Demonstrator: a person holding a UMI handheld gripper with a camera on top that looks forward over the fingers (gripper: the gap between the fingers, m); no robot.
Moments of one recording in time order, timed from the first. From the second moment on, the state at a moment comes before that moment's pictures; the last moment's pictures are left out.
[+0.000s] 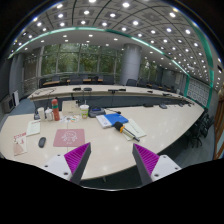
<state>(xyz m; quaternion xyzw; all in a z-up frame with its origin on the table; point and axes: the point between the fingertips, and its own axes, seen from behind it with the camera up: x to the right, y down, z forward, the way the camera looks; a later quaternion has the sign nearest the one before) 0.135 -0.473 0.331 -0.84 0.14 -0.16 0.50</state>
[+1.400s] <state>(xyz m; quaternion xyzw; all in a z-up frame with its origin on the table) -0.265 -0.059 -0.011 -0.89 0.06 -0.04 0.46</state>
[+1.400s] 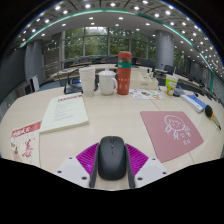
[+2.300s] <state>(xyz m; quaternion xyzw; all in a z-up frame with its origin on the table) -0.037 -0.018 0.101 -0.86 0.07 -0.03 0.50</state>
